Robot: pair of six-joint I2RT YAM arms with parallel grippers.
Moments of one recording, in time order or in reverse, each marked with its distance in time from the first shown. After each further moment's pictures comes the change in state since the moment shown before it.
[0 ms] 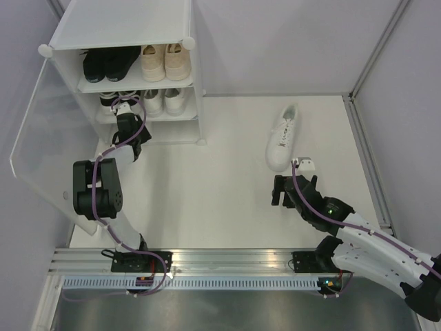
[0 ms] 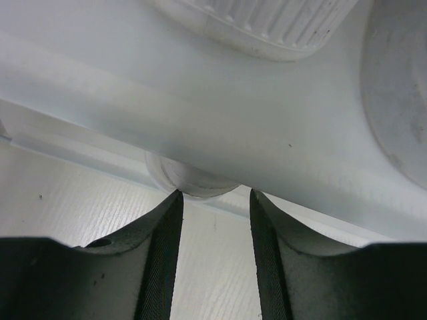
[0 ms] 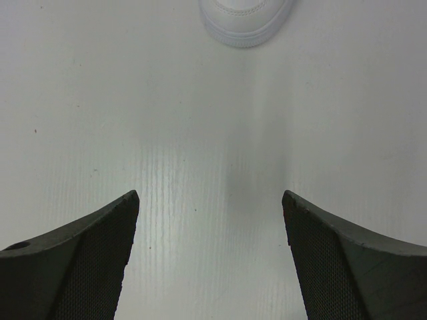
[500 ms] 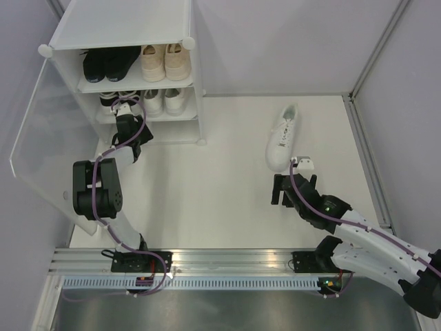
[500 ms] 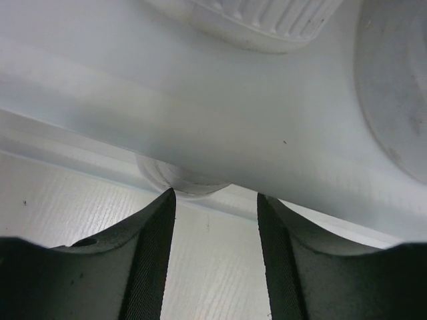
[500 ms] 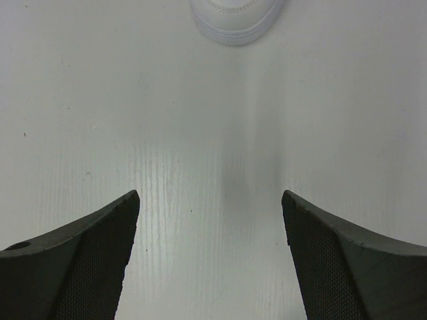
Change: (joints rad) left arm 0.006 0.015 -0.004 0.025 0.050 -0.001; right arm 0.000 0.031 0.014 -0.010 0.018 0.018
